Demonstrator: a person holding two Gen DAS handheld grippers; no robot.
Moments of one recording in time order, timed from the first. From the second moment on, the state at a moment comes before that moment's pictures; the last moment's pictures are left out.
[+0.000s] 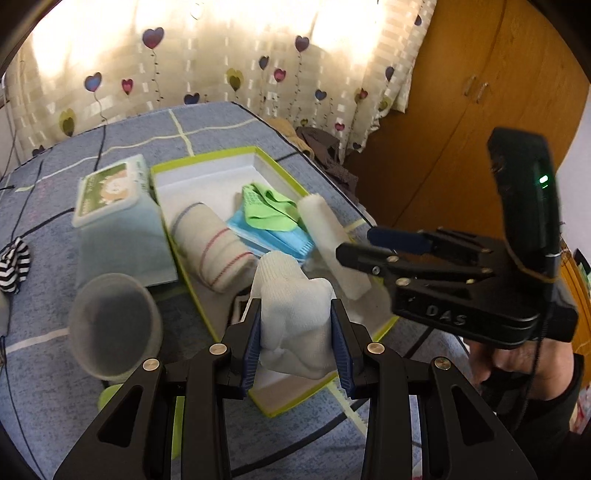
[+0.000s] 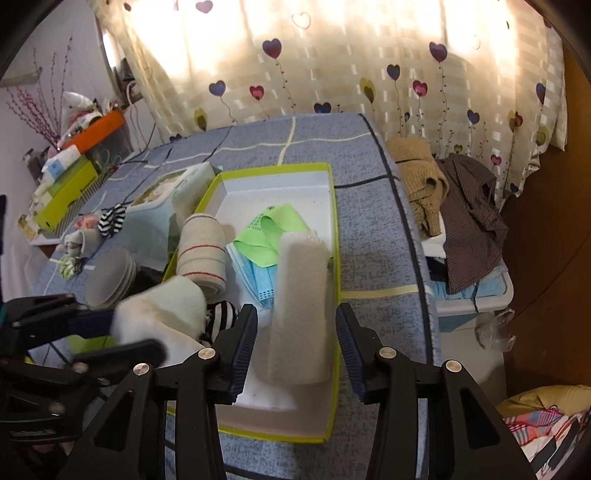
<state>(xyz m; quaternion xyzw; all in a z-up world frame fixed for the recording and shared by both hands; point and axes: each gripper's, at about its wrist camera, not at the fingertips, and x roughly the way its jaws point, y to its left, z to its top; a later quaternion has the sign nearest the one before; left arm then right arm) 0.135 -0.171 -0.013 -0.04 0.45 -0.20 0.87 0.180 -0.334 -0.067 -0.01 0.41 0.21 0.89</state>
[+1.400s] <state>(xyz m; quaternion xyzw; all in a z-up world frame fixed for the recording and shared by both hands) 0.102 -0.118 0.022 -0.11 0.39 -0.20 0.89 0.145 -0.301 -0.079 -0.05 0.42 0.22 0.88</state>
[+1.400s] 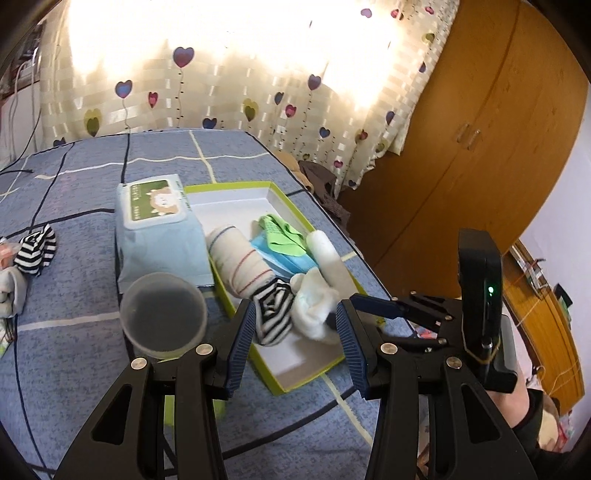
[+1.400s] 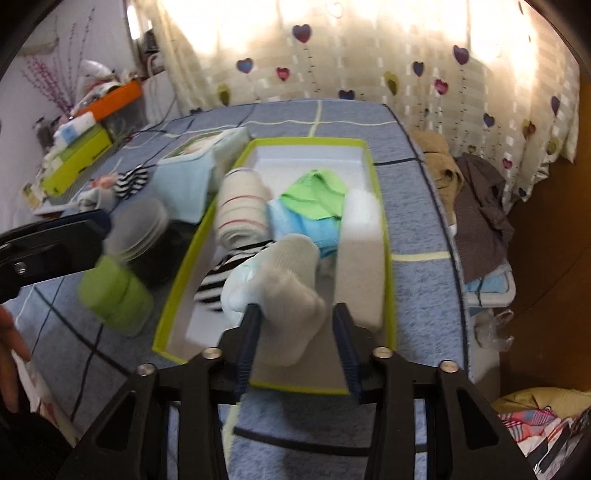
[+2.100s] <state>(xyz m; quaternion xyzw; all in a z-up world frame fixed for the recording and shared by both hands) 0.082 -0.082 0.034 -0.11 0.37 -0.14 0.91 0.131 -0.288 -0.043 -0.04 0.38 0.22 0.90</state>
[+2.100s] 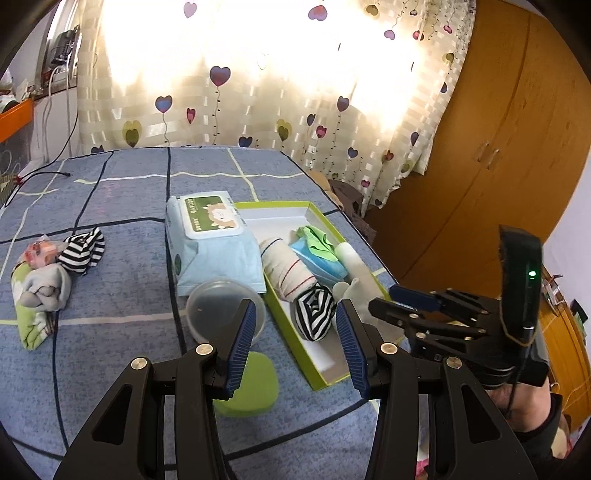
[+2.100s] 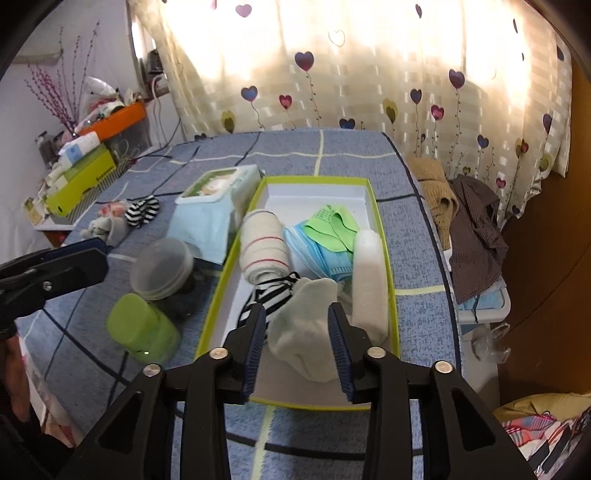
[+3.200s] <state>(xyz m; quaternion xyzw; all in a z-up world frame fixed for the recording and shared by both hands) 0.042 -0.019 0.031 -0.15 0.36 -0.09 0.92 0.078 -0.244 -0.001 -0.06 0.34 0.25 0.90</state>
